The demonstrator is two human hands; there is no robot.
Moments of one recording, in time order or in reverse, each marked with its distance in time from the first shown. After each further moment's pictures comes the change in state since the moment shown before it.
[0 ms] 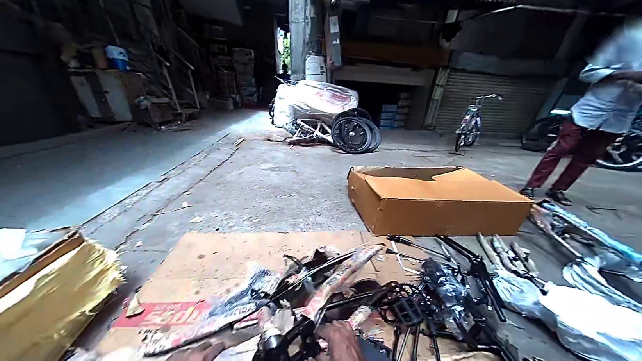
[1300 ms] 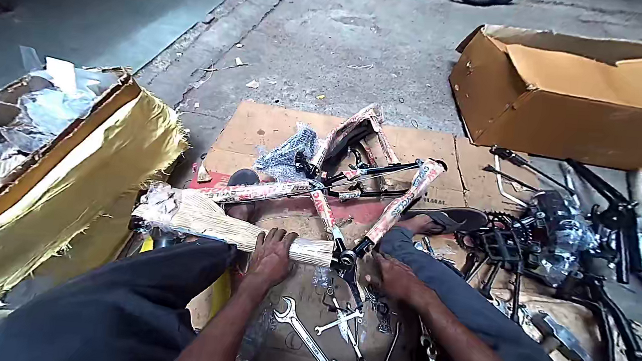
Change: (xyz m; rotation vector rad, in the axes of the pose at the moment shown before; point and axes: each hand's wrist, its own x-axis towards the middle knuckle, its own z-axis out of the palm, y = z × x) left_hand 0.089 -0.099 0.153 -0.073 -0.094 -0.199; right_hand 0.043 0.039 0.118 -0.179 -0.892 0.368
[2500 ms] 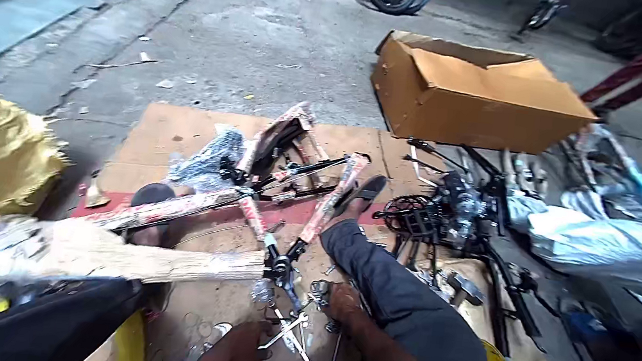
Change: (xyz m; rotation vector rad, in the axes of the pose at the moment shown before) left_hand -0.045 0.074 0.070 -0.230 -0.852 0.213; right_hand 0.009 0.042 0.104 0.029 -0.048 0.352
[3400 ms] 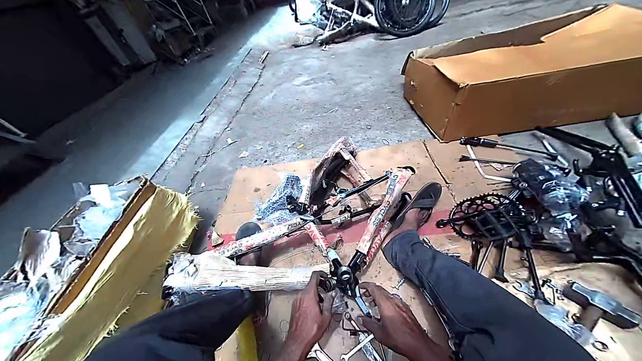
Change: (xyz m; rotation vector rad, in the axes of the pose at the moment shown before) left_hand -0.059 0.056 -0.031 -0.176 1.041 0.026; right_hand -0.121 -0.037 -0.047 0.515 0.358 -0.583
